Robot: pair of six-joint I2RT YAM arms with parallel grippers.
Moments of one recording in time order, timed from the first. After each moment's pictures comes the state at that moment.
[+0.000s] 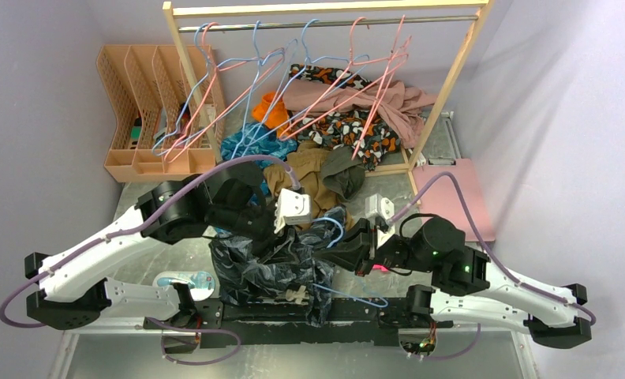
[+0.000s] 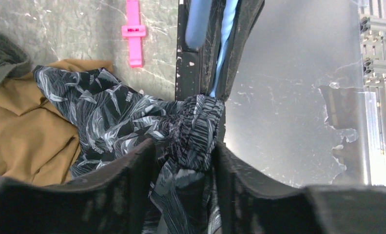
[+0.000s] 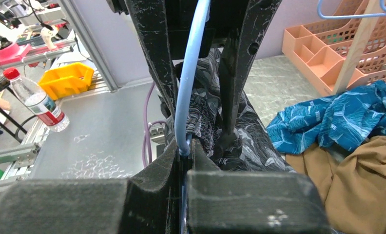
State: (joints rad) left arm -1.15 1.17 1.51 -0.96 0.43 0.10; right arm 1.27 0.60 0.82 -0.14 -0.17 0.15
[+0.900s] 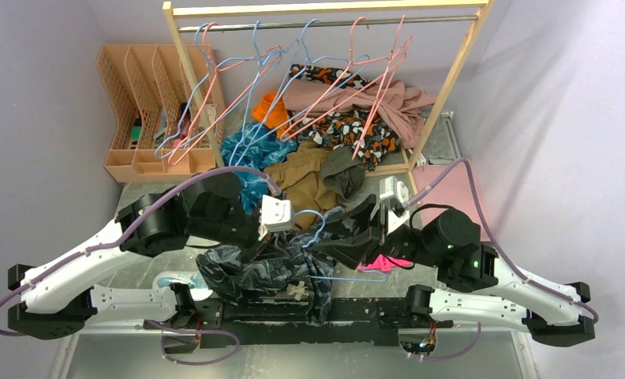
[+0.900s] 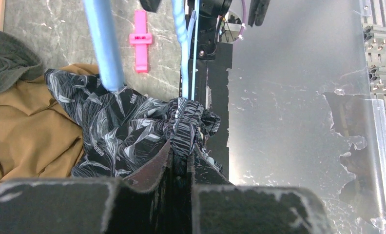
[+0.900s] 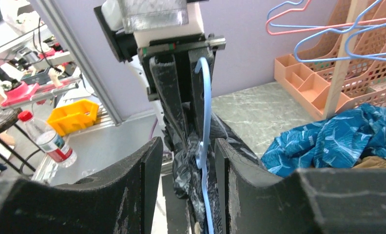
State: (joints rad) left arm -1.16 1.04 1.39 -0.88 0.39 0.07; right arm 1.27 0.64 0.93 -0.11 -0.12 0.21
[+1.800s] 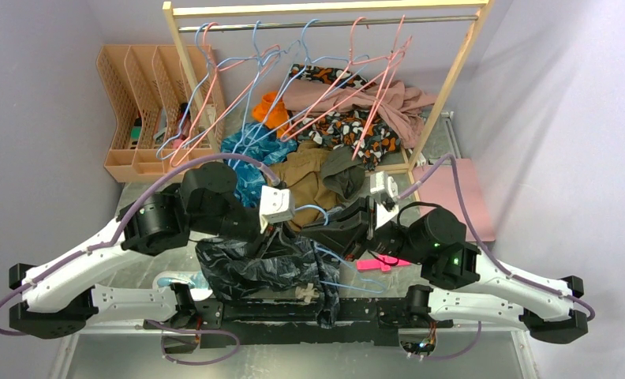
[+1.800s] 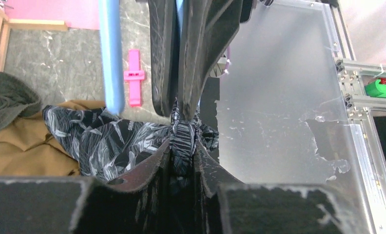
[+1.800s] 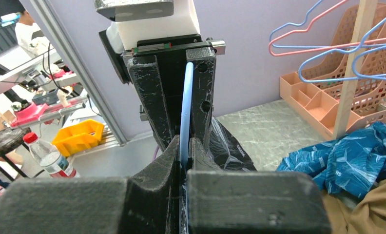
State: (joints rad) left arm -1.16 1.04 1.39 -0.74 0.44 0.00; right arm 1.27 0.72 0.90 0.08 -0.10 0.25
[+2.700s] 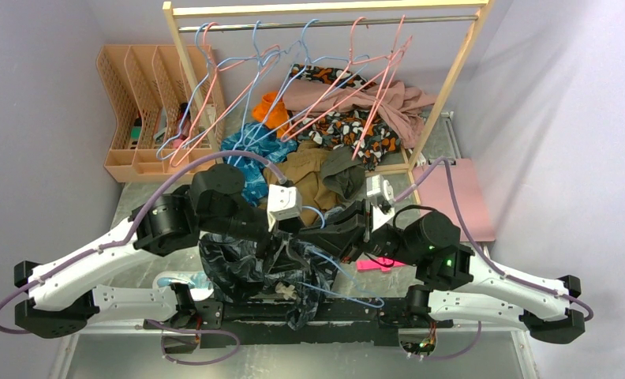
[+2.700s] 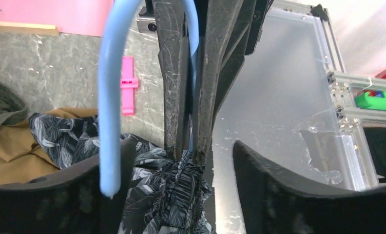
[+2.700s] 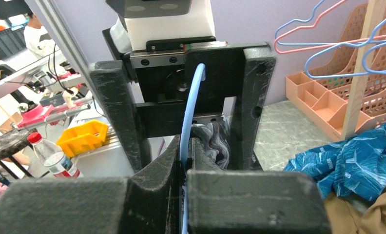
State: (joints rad) left arm -1.15 1.06 1.34 -0.63 0.47 -0.05; right arm 1.27 0.72 0.85 0.15 -0.11 0.27
